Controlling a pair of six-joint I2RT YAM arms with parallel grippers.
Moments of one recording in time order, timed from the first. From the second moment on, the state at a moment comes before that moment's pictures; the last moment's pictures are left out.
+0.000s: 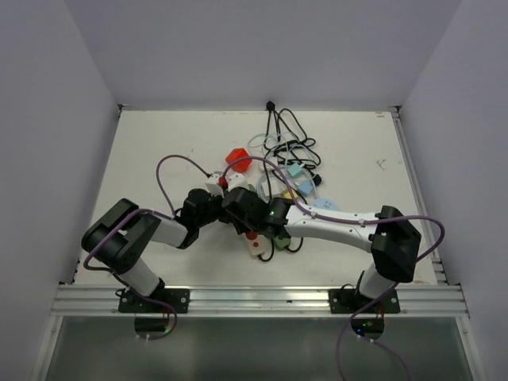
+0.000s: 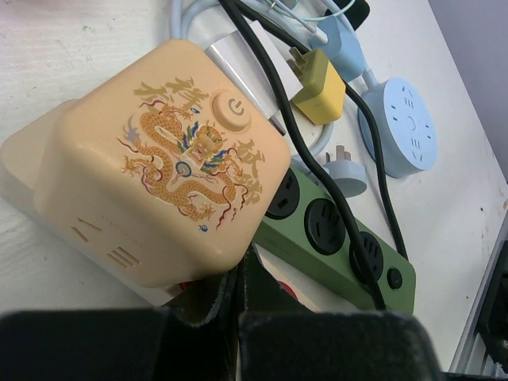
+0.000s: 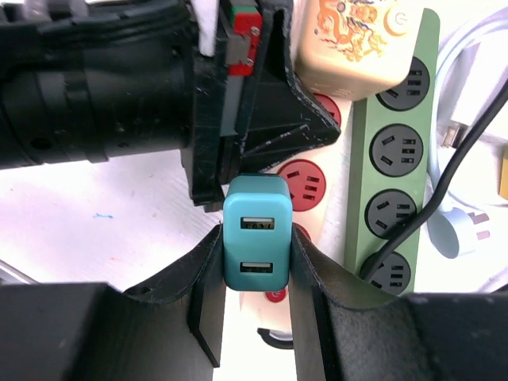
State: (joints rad) left arm -0.54 1.63 0.38 0.84 0.28 -0.55; right arm 1.14 1.66 1.24 -0.46 0.38 0.45
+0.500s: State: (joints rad) left arm -0.54 1.56 0.35 0.79 0.26 -0.52; right arm 0.78 1.31 0.96 -0.44 0.26 0.48
